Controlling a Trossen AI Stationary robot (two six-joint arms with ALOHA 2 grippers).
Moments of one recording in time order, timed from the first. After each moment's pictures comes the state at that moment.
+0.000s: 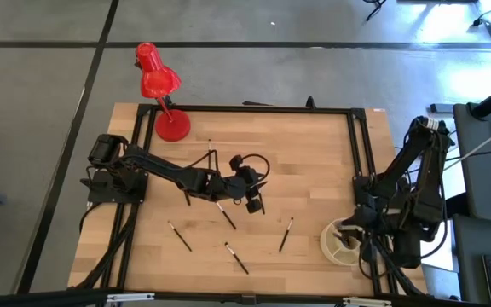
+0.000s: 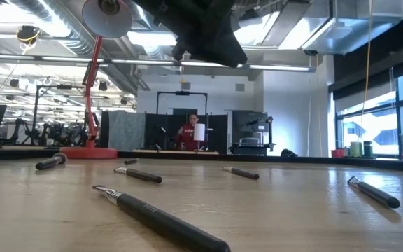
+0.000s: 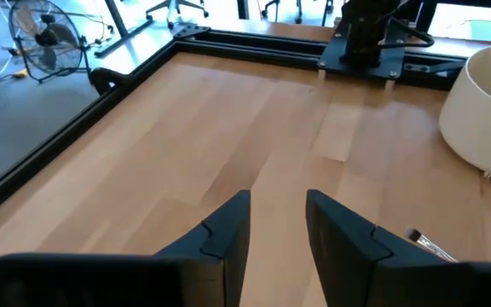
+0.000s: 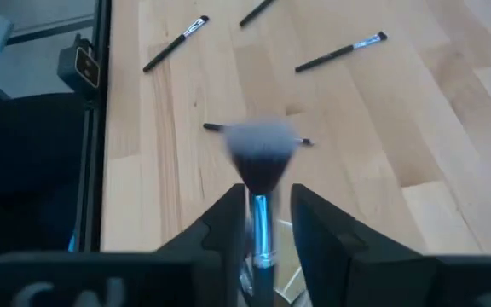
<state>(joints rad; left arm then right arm) -0.19 1.73 1.17 0.05 -0.59 -0.25 1.23 1.10 0.98 -1.10 0.77 1.34</state>
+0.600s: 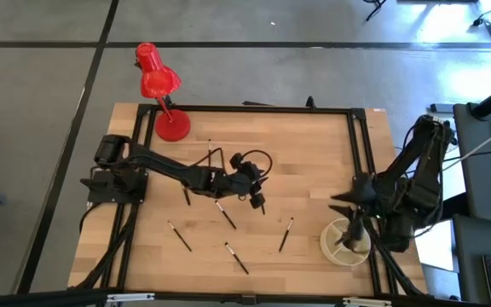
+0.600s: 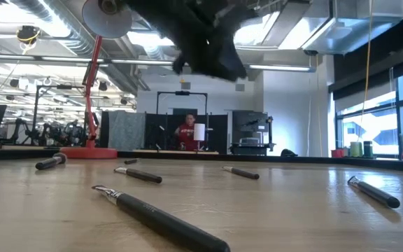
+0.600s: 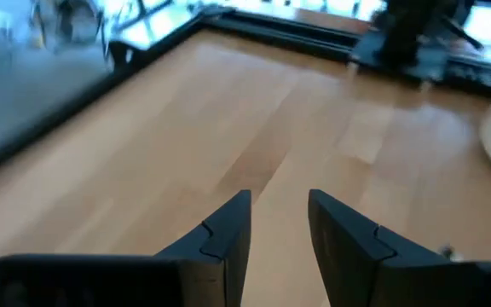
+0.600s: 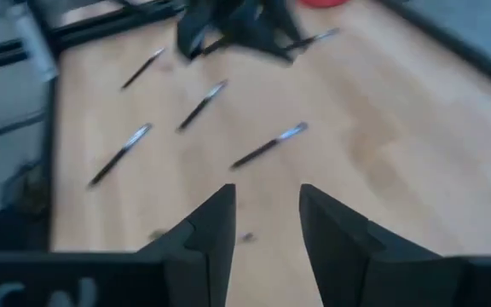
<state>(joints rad) -0.14 1.79 1.17 0.07 -0.59 -0.38 1.03 1.03 1.04 -1.19 0.97 1.30</state>
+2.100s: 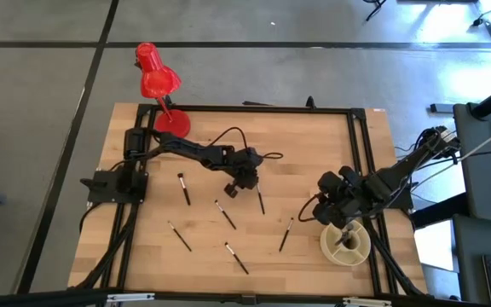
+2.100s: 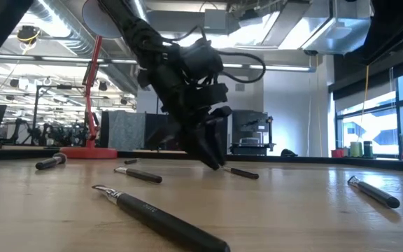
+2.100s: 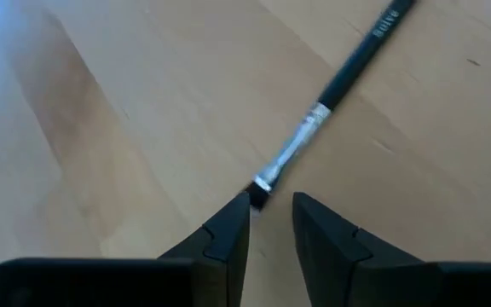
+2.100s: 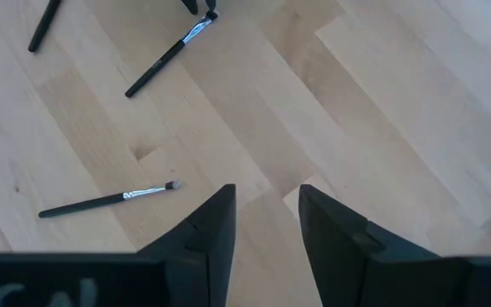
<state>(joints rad) 0.15 2.01 1.17 -0.10 0.15 0.85 0.60 1.17 1.04 -1.18 0.54 1.17</state>
